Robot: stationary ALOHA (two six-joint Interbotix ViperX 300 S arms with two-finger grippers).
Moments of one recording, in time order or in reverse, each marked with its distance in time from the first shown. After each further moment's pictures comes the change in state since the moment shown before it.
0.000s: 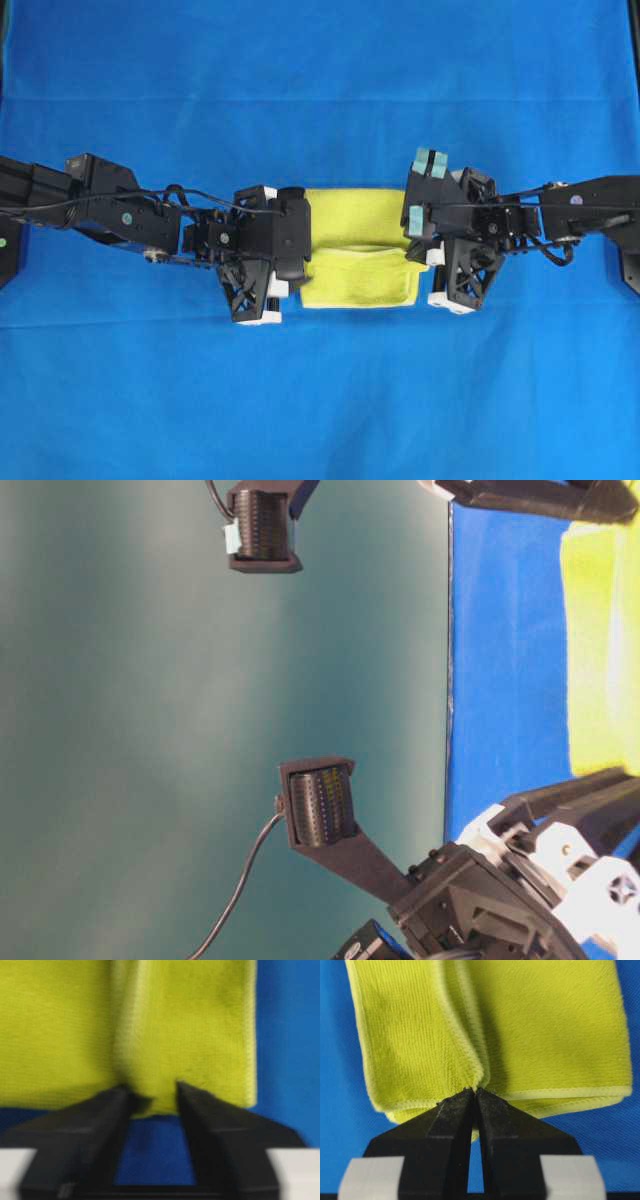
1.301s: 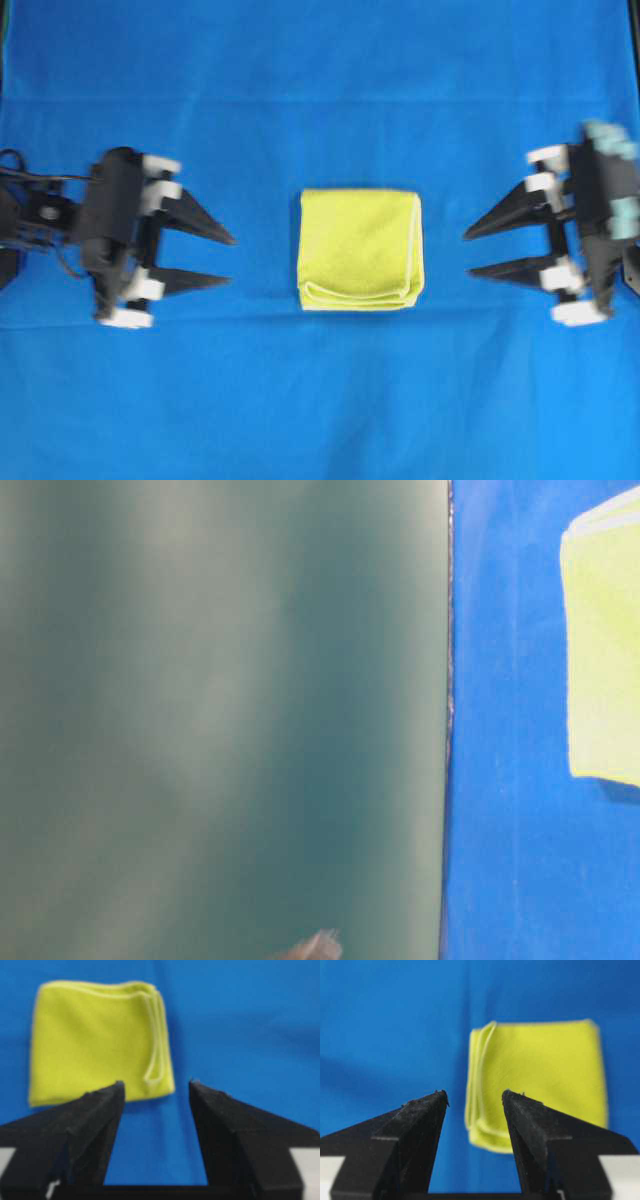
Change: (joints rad) left arm -0.044 -0.718 0.296 -0.002 0.098 0.044; right arm 0.094 -0.661 0.123 -0.127 0.051 -0.008
